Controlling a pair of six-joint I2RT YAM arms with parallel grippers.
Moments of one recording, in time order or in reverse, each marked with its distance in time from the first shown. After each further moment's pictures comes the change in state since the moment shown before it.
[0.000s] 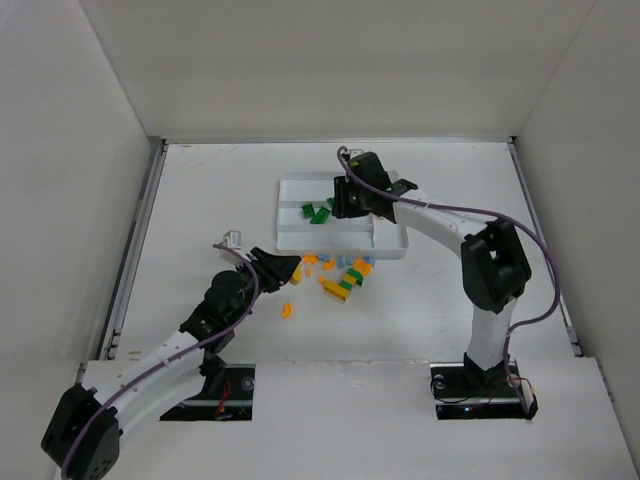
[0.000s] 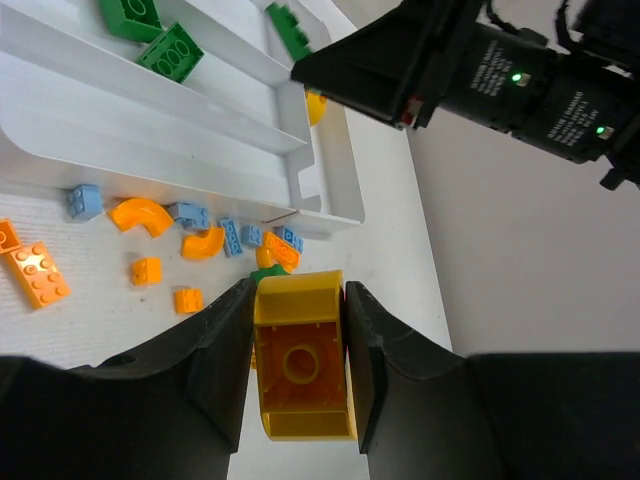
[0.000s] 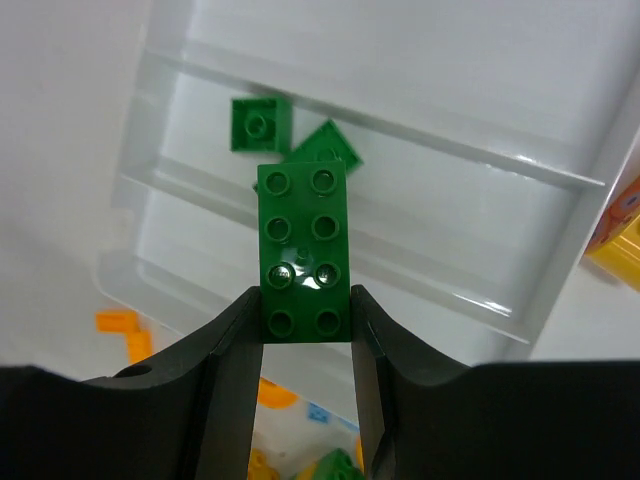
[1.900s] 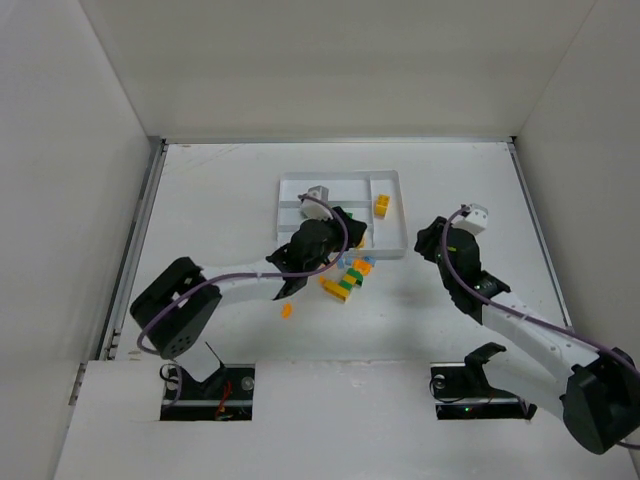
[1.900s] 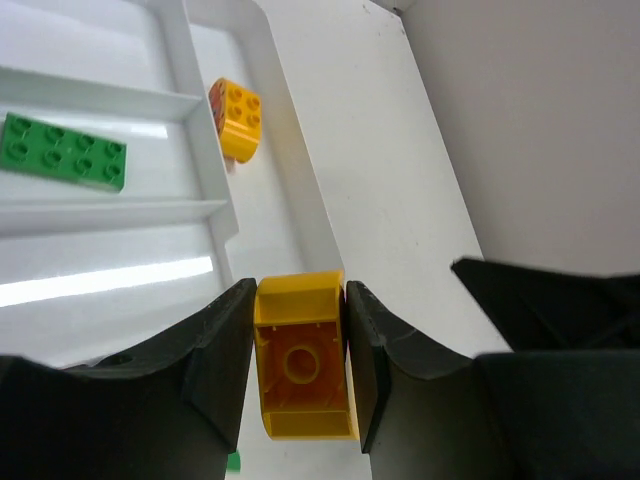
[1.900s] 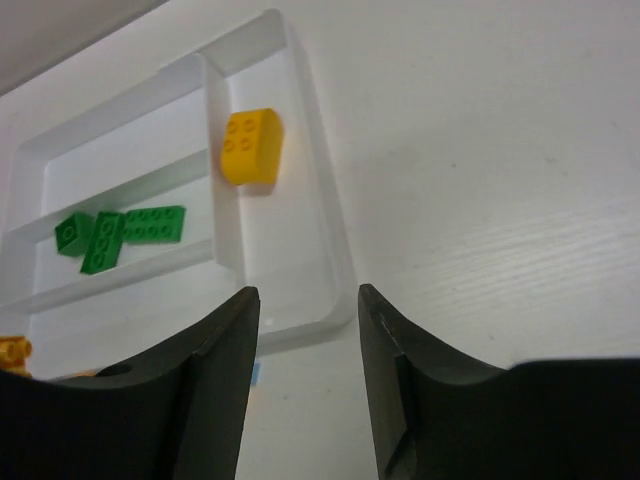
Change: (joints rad) left arm -0.216 0.849 0.550 0.240 -0.132 0.179; right arm -0.104 -0.900 -0.968 0.408 0.486 0.199
